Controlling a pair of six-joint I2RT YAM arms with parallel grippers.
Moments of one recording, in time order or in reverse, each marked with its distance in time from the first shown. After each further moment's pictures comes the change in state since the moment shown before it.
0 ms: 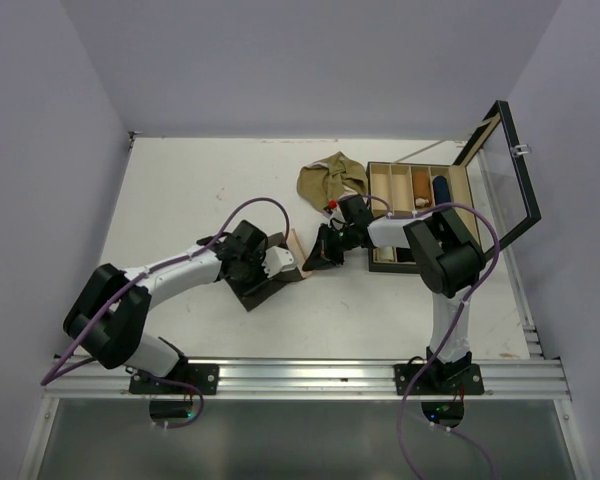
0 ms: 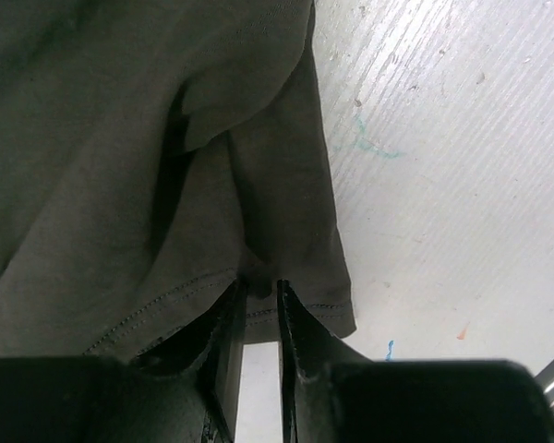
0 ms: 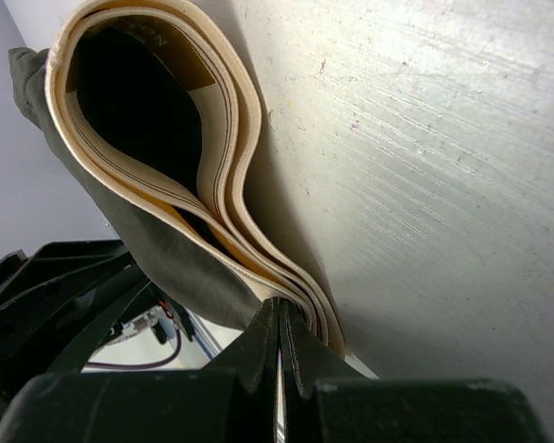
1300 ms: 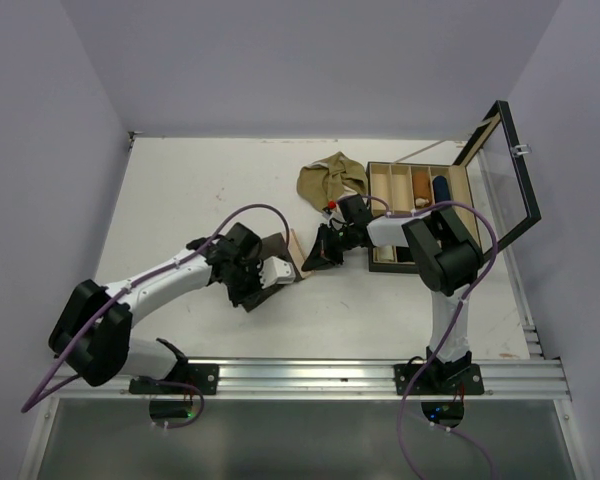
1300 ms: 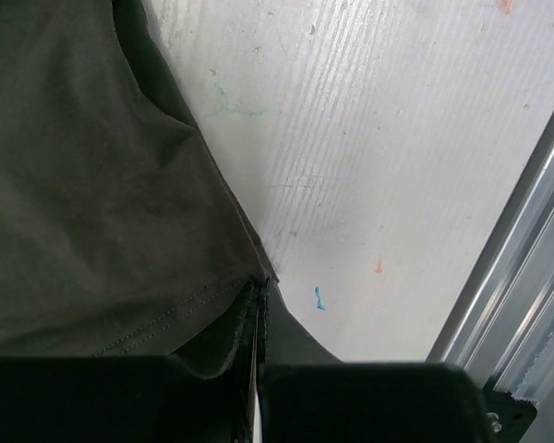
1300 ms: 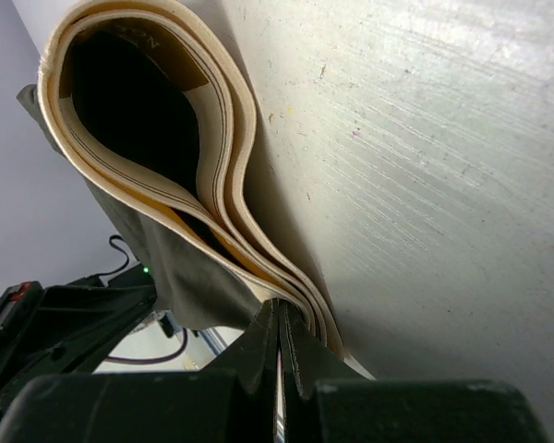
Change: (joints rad) left arm -0.007 -0.114 0.000 -0.163 0.164 0.134; right arm -0.006 0.019 0.013 -0.007 -0.023 0.000
